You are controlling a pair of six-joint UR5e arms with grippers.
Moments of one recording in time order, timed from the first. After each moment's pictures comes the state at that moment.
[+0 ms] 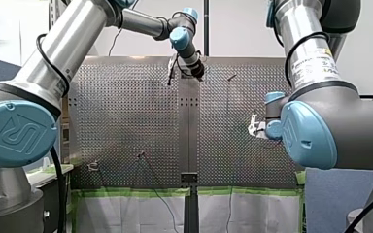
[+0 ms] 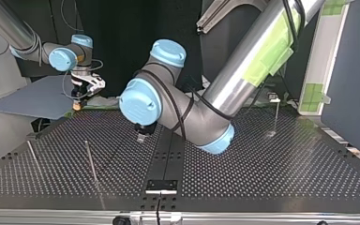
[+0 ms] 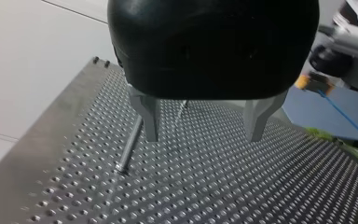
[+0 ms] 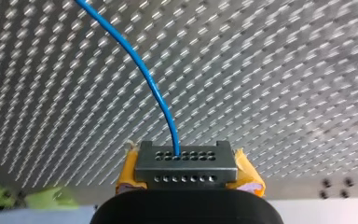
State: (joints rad) left arm -0.63 -2.08 -0.95 -3.61 -1.78 -1.69; right arm 1.77 -0.98 1.77 -0.68 1.66 1.73
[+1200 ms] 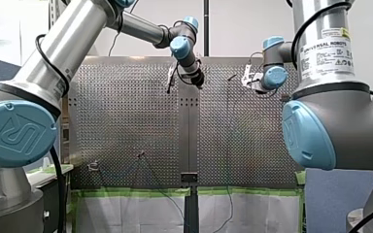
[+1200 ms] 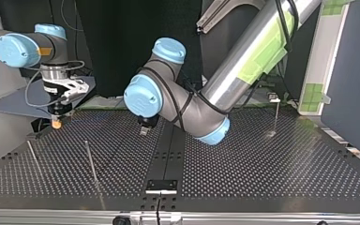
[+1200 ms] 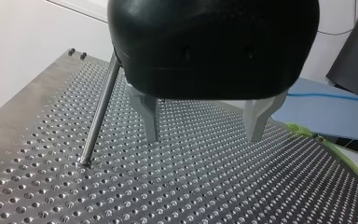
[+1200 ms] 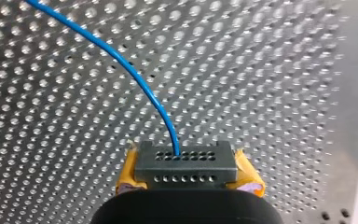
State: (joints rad) left arm -0.63 -2.08 -1.03 -3.55 -1.78 -1.69; right arm 1.80 -1.35 1.70 -0.34 1.54 1.79
